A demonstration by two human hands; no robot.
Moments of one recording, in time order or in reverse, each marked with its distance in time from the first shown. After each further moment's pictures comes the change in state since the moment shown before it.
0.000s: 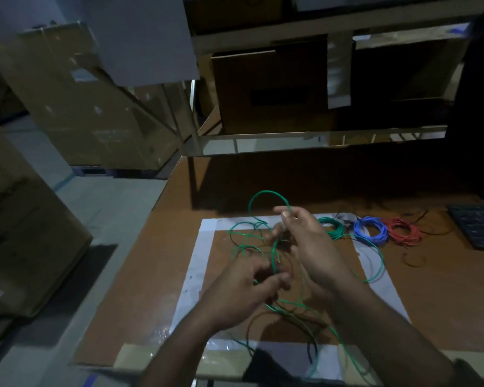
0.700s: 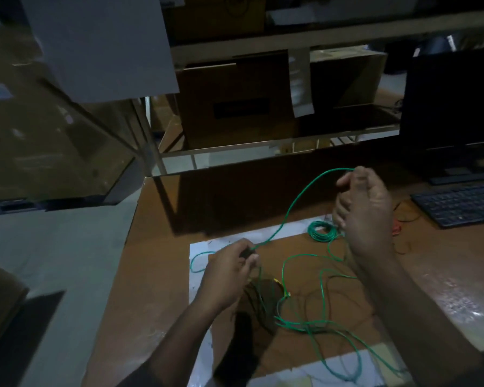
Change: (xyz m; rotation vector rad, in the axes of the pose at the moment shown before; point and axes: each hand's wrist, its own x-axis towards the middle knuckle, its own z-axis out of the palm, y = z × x) left_hand 0.070 -0.081 -0.070 0.239 0.111 0.100; right_hand 0.028 -0.029 -0.001 -0.045 0.534 -0.490
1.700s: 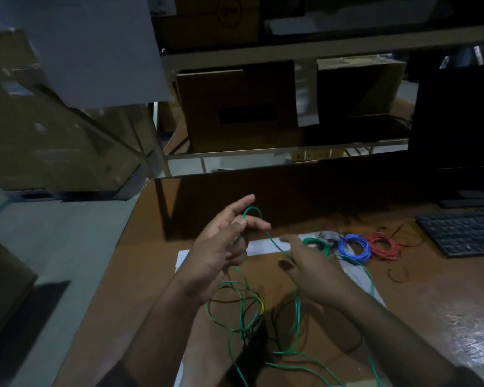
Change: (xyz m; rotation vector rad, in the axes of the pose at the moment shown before) left_hand 0.030 0.087 -0.020 -0.910 -0.062 -0.027; right_hand 0.012 0.063 -0.025 -1.133 -0.807 0.157
